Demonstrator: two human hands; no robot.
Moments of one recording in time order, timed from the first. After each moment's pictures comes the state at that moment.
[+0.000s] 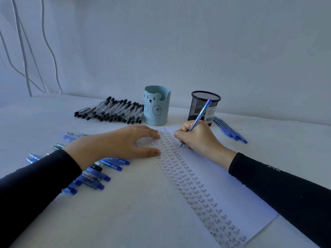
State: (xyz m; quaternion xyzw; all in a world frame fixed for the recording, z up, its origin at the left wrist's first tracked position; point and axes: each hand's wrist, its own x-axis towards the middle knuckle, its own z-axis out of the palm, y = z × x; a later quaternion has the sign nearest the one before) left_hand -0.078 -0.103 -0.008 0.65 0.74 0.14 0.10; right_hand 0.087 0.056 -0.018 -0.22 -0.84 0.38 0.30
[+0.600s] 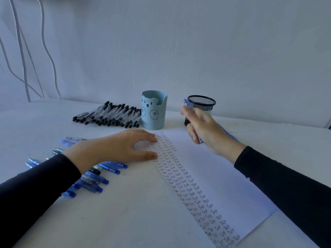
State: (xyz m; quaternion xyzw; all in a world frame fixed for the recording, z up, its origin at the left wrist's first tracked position) left_hand -0.078 -0.102 -0.010 0.64 0.74 0.14 0.10; right_hand 0.100 0.063 0.013 -0.21 -0.79 0.50 0.28
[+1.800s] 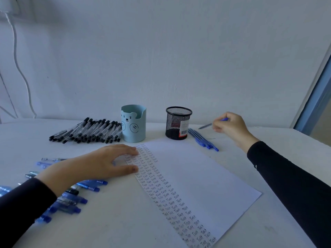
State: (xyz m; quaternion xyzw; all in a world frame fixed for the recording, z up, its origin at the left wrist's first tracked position) left_hand -0.076 -0.103 -0.010 0.65 0.73 0.18 0.11; right_hand 0.184 0.185 0.024 -0.39 -0.69 0.43 0.43
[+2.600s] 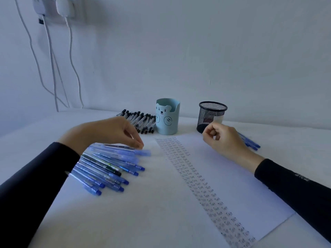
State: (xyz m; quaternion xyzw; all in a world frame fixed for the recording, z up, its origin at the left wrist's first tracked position) left_hand -0.123 -0.140 0.039 0.59 0.78 0.16 0.16; right_hand 0.121 0.097 -0.018 -0.22 -0.88 0.25 0.35
